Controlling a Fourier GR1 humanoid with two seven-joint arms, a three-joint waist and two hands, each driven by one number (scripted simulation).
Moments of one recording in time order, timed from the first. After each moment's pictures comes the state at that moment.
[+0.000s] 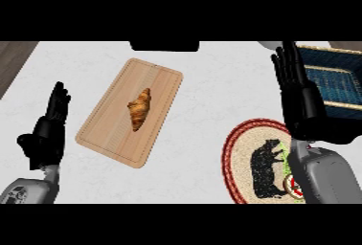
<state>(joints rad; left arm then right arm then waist) -0.12 0.38 -0.14 -1.48 0.13 0.40 -0.06 -0.35 -0.20 0.12 -1.62 -0.11 -0.24 -0.02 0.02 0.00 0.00</state>
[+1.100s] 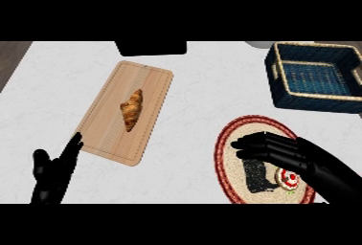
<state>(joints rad) 0.11 0.39 -0.18 -1.41 0.27 0.20 0.15 -0.11 -0.59 0.33 -2.03 0.07 0.30 -0.09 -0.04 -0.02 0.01</state>
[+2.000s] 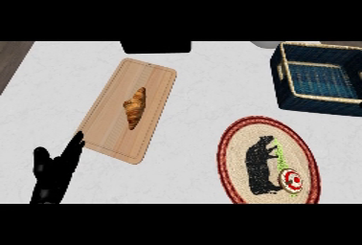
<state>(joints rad) 0.11 0.38 -0.17 -1.42 0.27 0.17 0.17 -0.22 -1.24 -0.18 -2.05 -0.14 0.86 -0.02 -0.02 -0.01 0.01</state>
